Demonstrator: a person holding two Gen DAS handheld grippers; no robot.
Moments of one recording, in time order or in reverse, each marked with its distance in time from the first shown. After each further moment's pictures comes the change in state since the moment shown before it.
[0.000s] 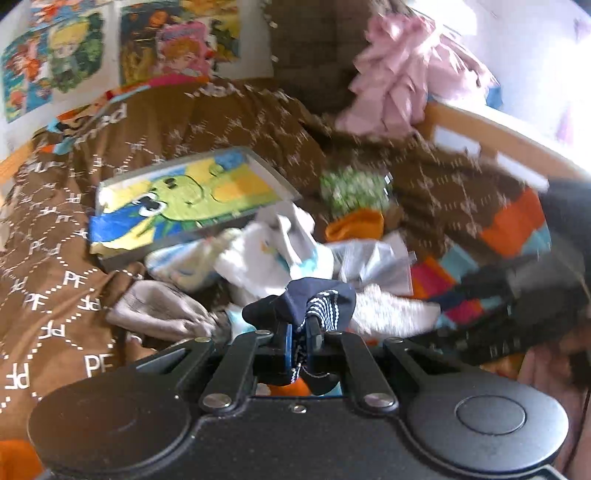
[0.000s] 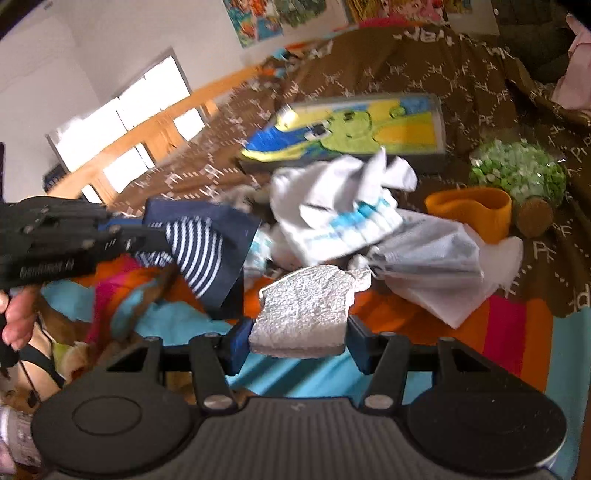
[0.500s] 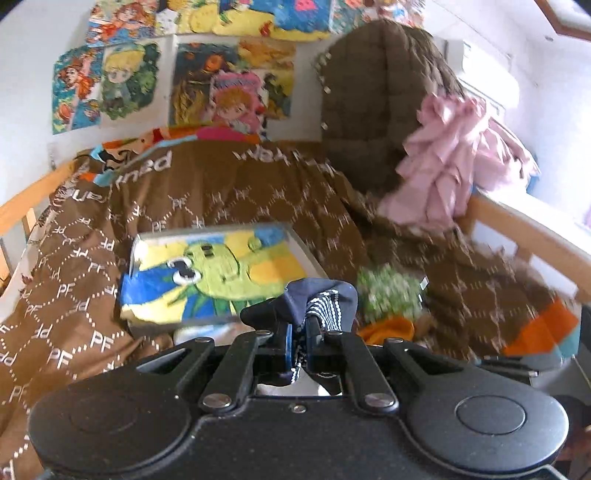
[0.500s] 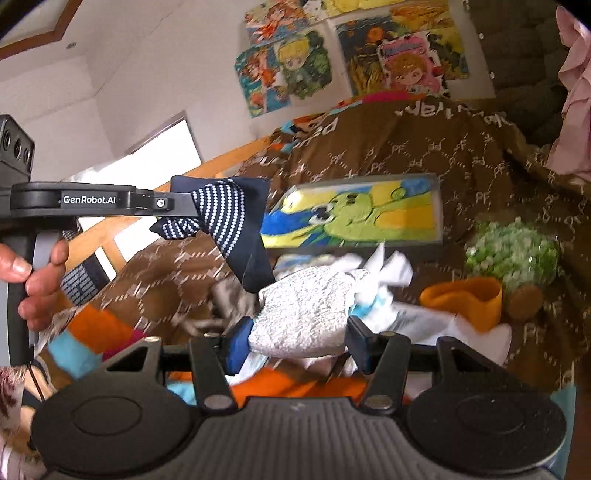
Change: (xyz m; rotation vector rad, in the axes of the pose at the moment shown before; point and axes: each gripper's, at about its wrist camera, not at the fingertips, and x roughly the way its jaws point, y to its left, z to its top) left arm 0.000 0.017 0.070 -0.134 -0.200 0.094; right arm -0.016 -0.007 0.039 -0.028 -0.253 -0.003
